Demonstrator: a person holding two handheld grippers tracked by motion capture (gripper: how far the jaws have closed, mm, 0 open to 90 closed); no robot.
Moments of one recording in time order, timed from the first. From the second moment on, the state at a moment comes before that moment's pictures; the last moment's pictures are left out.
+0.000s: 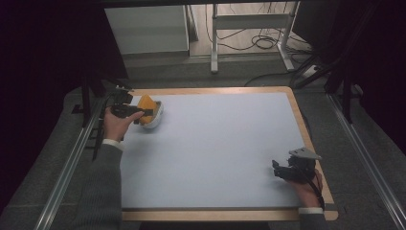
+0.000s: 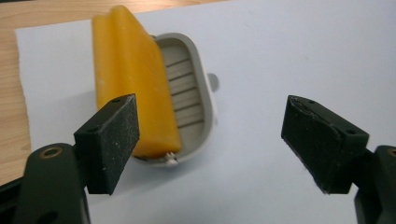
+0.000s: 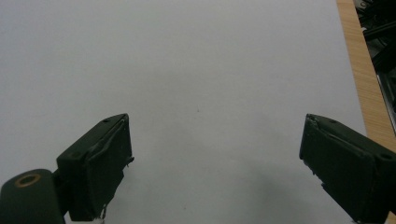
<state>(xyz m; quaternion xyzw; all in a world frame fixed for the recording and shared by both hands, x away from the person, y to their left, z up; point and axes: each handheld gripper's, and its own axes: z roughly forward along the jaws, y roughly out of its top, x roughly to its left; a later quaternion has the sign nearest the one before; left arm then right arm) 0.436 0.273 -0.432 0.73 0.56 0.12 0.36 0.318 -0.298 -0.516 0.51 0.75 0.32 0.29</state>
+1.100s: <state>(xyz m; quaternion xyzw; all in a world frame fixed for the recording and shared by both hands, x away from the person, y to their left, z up) 0.318 0.234 -0.504 0.77 0.48 0.08 0.41 0.316 -0.289 -0.514 0.50 0.75 0.30 0.31</state>
